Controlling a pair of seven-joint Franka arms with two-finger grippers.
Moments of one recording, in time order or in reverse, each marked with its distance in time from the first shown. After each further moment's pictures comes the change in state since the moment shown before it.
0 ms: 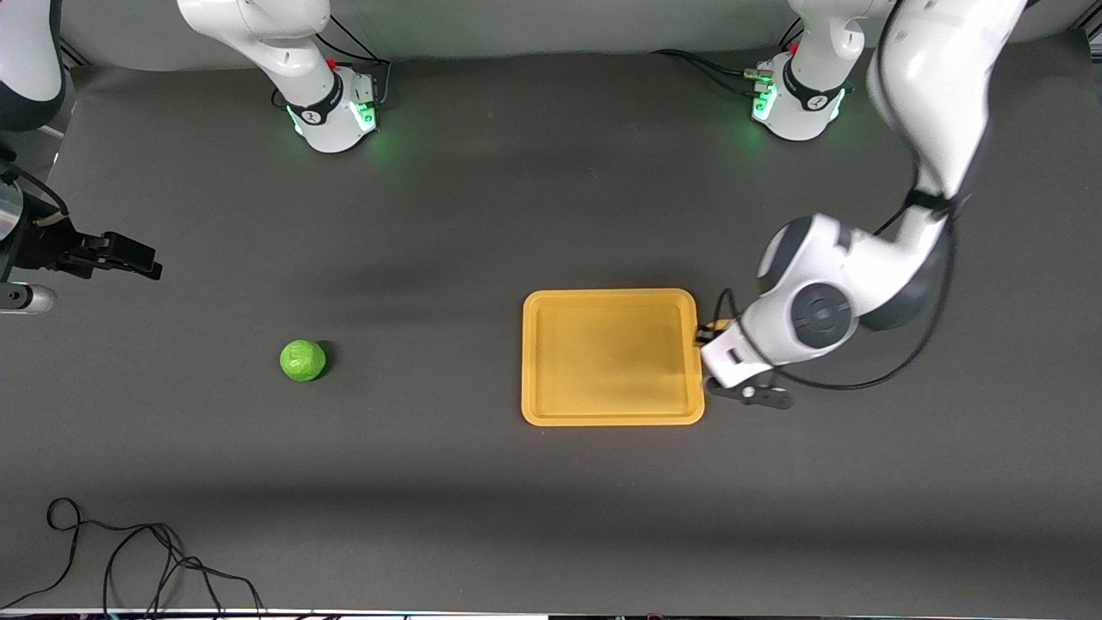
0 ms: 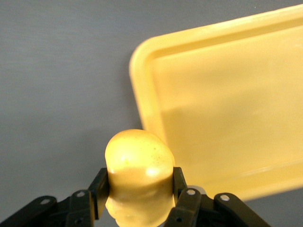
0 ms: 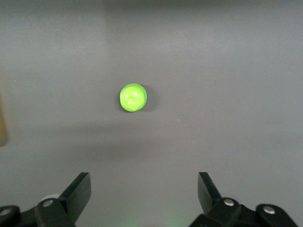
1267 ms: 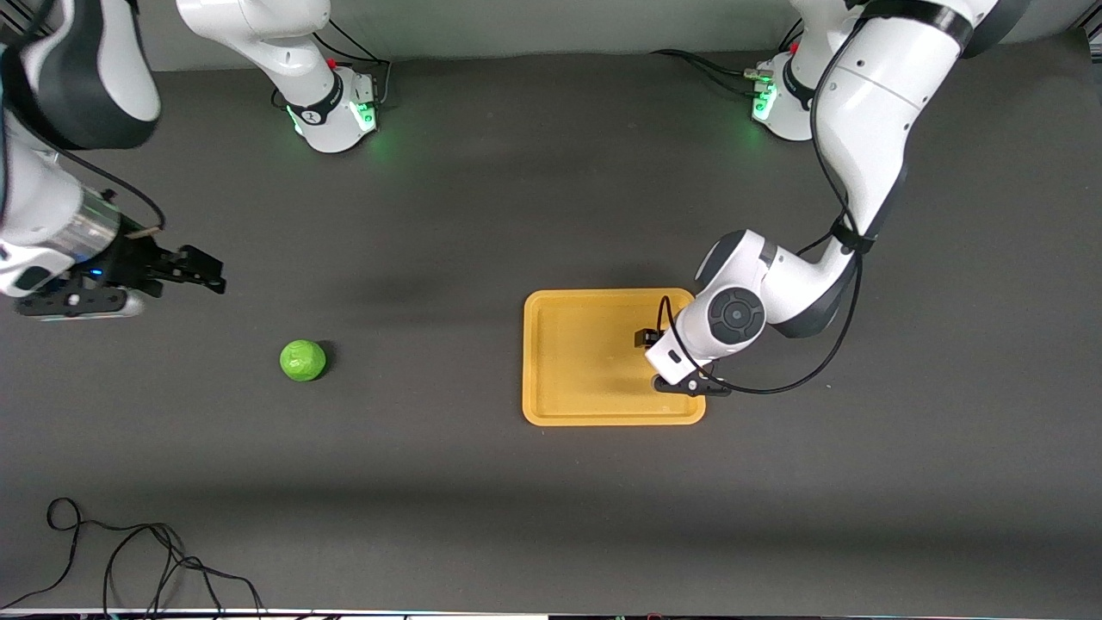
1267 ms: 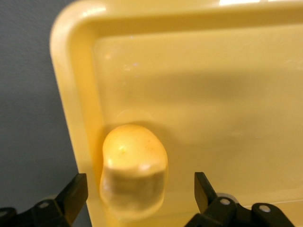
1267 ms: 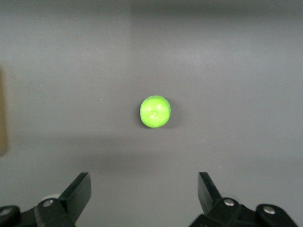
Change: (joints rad) left arm -0.086 0.057 -0.006 -0.017 0.022 0.101 -0.238; right arm 0.064 -0.086 0.006 -0.351 0.041 0.366 0.001
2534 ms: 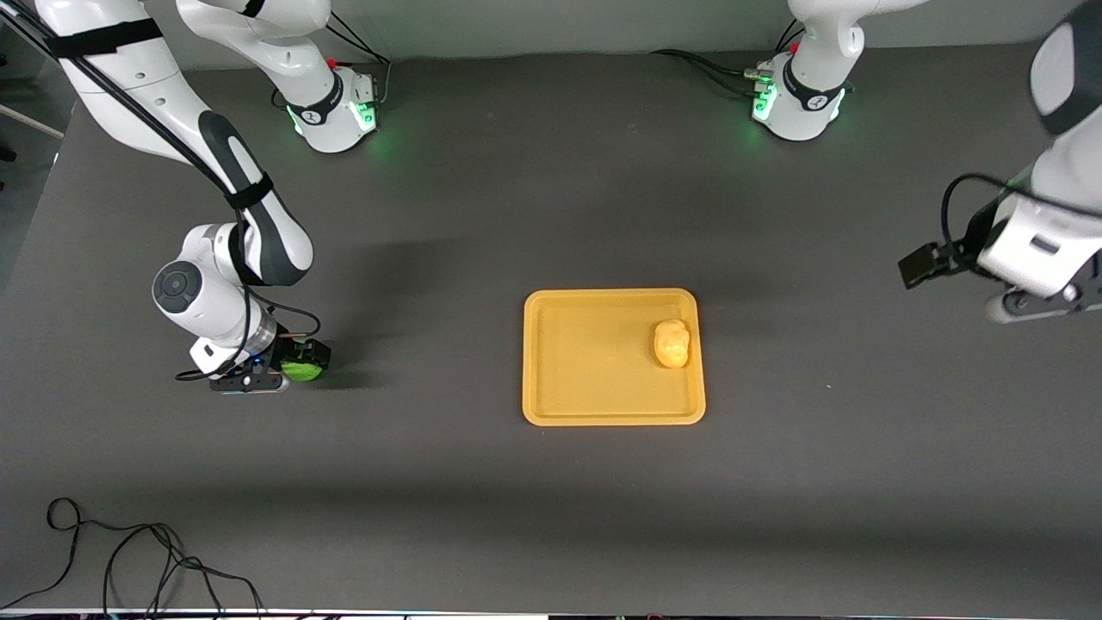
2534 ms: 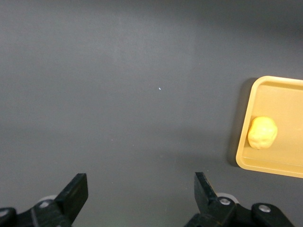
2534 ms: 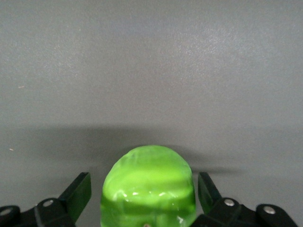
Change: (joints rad) left arm 0.316 -0.615 0.124 0.021 -0.034 -0.525 0.239; right arm 0.017 0.477 -0.005 -0.199 0.005 0.717 0.000
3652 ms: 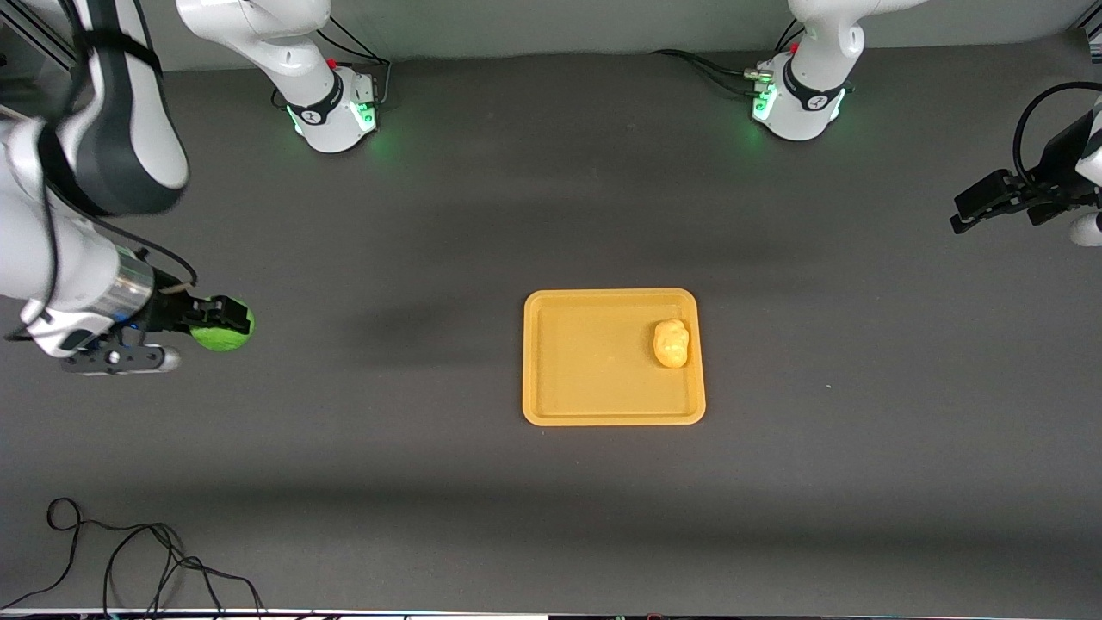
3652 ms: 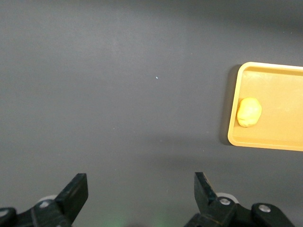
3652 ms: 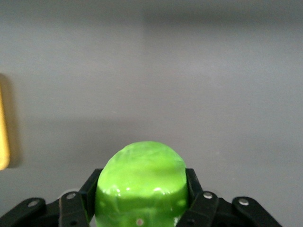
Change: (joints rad) left arm 0.012 -0.114 0.096 -0.019 -0.101 -0.082 0.164; right arm 0.061 -0.269 0.006 0.520 0.012 -0.878 0.094
